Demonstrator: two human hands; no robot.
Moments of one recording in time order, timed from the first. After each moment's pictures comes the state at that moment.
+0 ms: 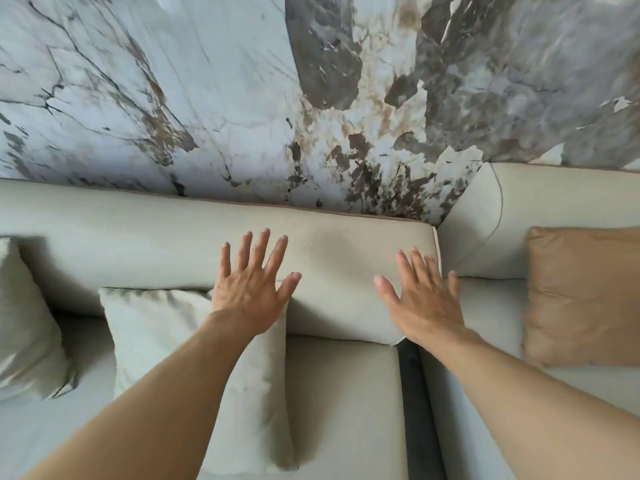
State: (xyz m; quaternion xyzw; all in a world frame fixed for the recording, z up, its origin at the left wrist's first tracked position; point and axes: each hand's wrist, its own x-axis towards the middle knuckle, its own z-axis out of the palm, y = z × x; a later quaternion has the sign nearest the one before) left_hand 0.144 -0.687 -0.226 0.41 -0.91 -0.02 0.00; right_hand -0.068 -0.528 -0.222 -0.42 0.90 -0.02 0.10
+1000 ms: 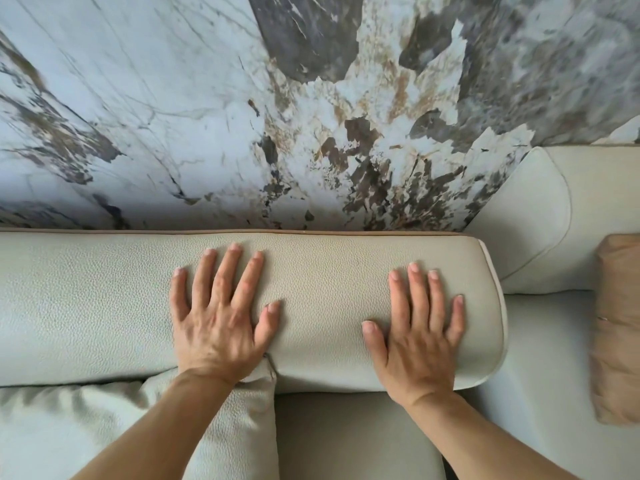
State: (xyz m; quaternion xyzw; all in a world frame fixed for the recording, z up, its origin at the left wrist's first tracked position) left_hand 0.076 -0.796 -0.348 0.39 -0.88 0.11 0.24; right_hand -0.105 -0.626 -0.358 -0.42 0.89 -0.12 -0.15
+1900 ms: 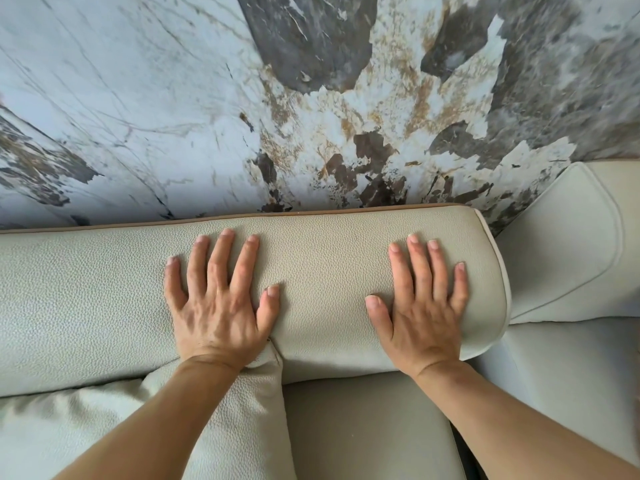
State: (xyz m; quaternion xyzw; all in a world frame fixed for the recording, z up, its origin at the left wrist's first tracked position) left_hand 0.018 -0.859 -0.350 0.44 -0.86 0.10 0.25; right_hand -0.178 -0.709 -0.364 -0.45 0.86 -0.13 -0.18
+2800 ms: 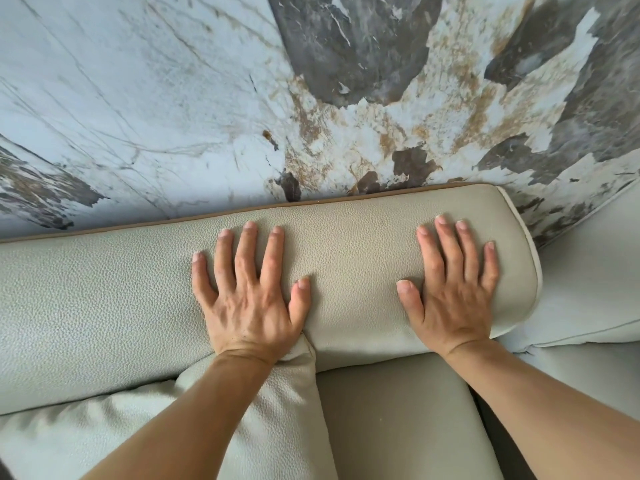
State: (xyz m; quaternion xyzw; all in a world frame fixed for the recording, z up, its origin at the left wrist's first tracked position) left_hand -0.019 -0.912 -0.355 0.46 -0.85 0.10 0.25; right_hand -0.225 -0.776 -0.370 -0.47 0.84 -0.15 -0.21
